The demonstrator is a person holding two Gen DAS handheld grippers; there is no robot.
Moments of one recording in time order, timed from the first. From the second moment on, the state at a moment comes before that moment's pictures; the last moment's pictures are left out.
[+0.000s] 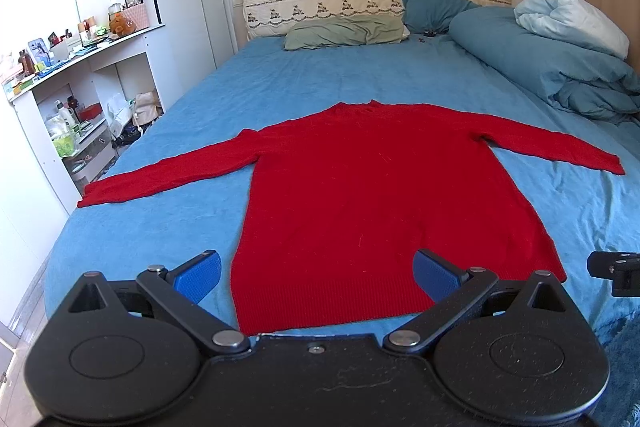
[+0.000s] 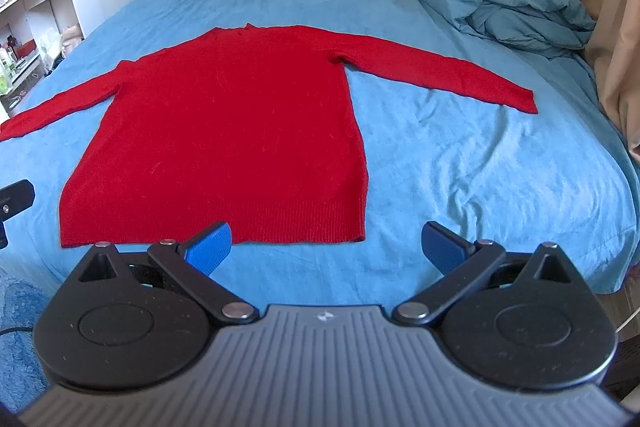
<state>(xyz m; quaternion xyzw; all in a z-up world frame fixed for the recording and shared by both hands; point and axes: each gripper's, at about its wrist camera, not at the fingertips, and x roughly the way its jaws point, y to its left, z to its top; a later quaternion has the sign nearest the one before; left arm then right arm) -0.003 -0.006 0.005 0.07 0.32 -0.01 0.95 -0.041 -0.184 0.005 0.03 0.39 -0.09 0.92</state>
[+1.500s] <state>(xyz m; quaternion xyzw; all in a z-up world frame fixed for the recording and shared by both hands) -0.003 -0.005 0.006 0.05 0.32 -0.01 0.94 -0.043 -0.181 0.011 0.04 0.39 -0.07 0.92</state>
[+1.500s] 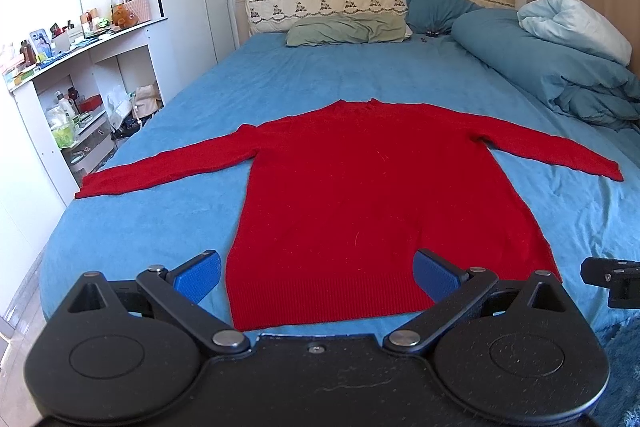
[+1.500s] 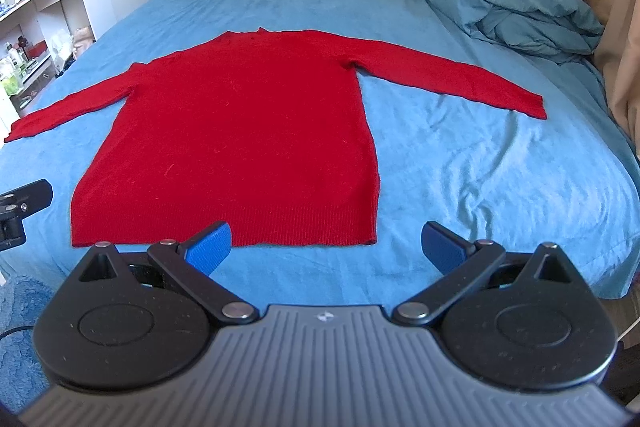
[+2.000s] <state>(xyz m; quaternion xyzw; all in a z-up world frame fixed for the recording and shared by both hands) -0.003 -0.004 0.007 0.05 0.32 -0.01 0.95 -0.044 -0.182 0.009 0.04 0.38 -0.07 0.92</state>
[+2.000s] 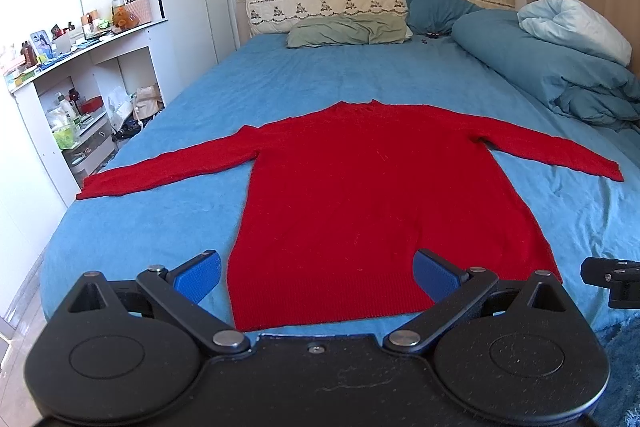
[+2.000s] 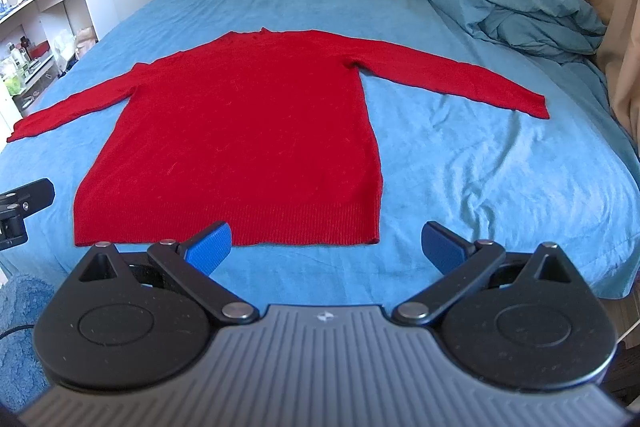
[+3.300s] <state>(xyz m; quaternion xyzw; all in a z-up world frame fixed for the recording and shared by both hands) 0.432 -0.111 -0.070 0.03 0.39 -0.09 0.92 0.212 -0.435 -0.099 0.23 0.29 -0.30 0.88</state>
